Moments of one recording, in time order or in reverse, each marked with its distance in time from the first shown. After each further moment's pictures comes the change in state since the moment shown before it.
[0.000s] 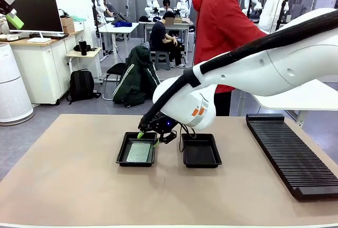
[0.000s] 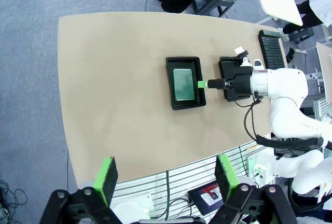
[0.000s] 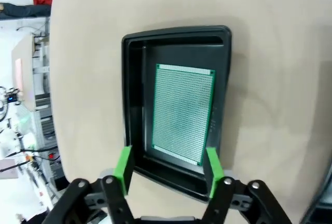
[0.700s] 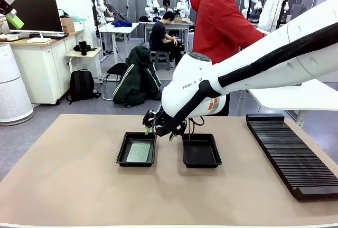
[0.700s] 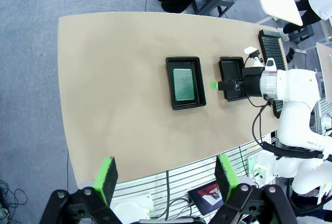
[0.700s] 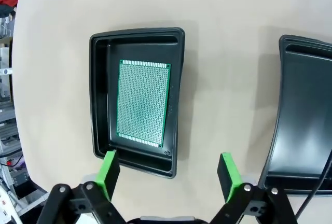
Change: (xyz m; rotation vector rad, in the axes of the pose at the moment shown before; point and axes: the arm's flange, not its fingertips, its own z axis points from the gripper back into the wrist) left arm 0.000 0.000 0.000 0.000 0.000 0.000; right arm -0.004 0.019 0.037 -0.239 -0.013 0.072
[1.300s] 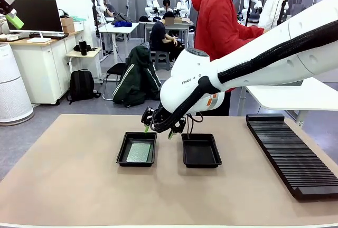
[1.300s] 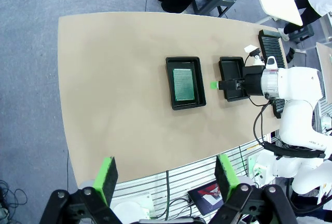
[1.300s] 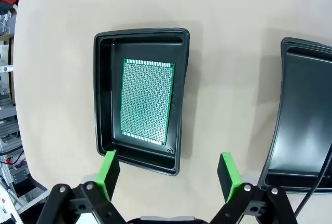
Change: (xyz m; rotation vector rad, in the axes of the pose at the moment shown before) left arm 0.000 0.000 0.000 0.000 0.000 0.000; right arm 0.004 0.005 0.005 -0.003 0.011 0.004
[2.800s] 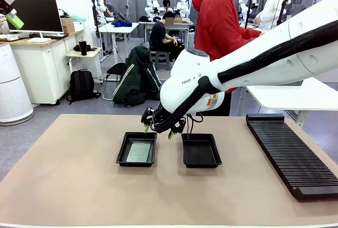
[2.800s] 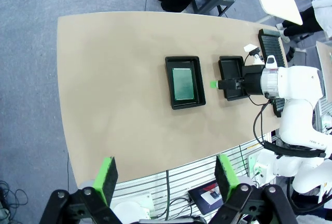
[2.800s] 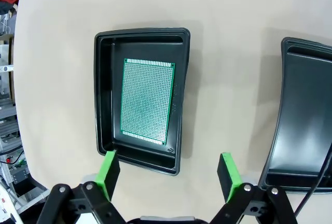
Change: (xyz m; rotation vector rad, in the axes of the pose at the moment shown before) left arm 0.001 -0.006 -0.005 0.002 0.011 -0.013; right arm 0.000 0.000 0.000 0.000 0.000 0.000
